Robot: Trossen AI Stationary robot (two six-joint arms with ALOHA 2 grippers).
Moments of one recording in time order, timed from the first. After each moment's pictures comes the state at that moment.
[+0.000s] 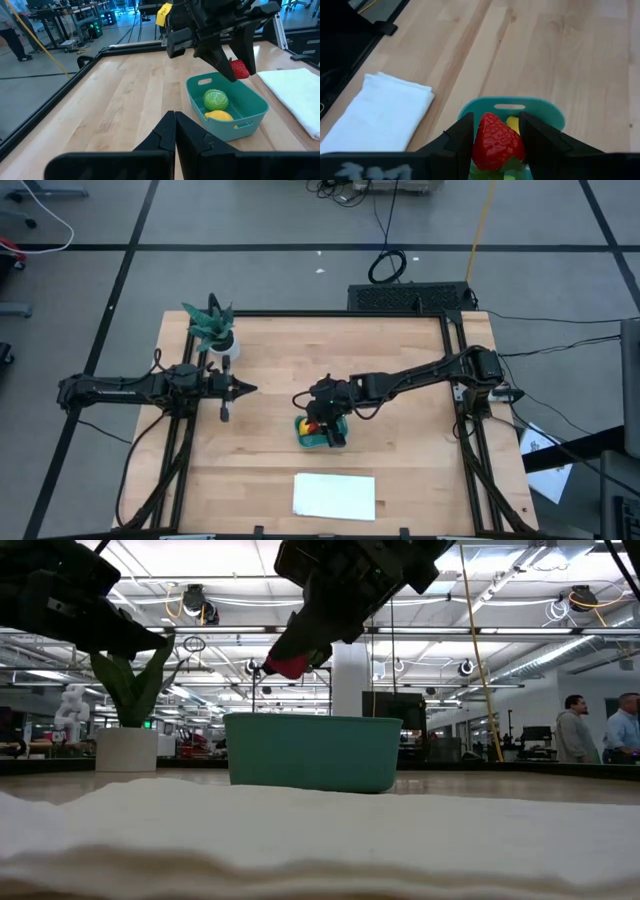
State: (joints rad) left arm 0.05 0.31 0.14 -0.03 -0.01 0.12; right arm 0.07 1.88 1.31 -0.18 -0.29 -0.09
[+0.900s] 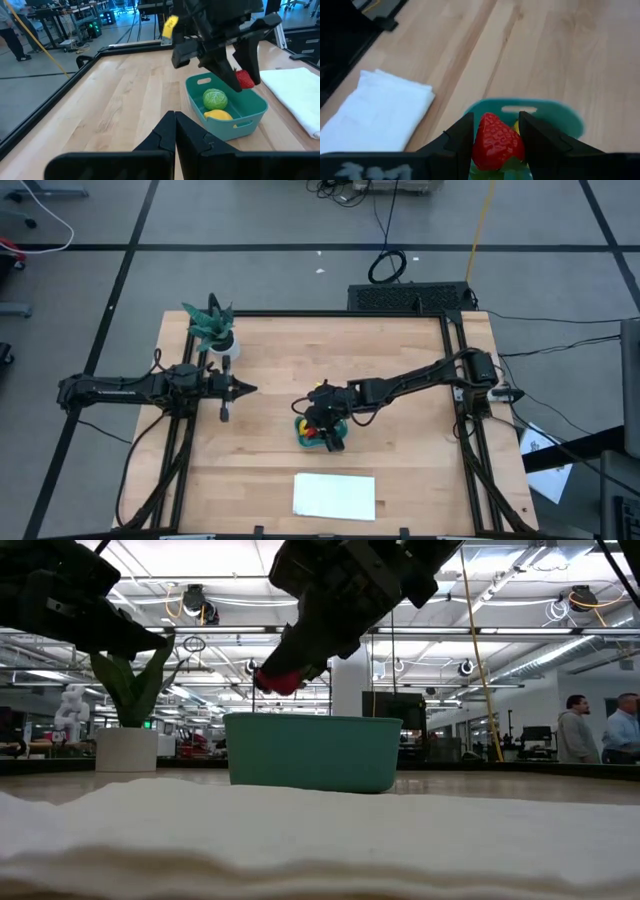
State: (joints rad) left arm 0.05 0.31 0.14 -0.03 0.00 0.12; right arm 0.08 1.92 1.28 -0.09 -0.29 -0.09
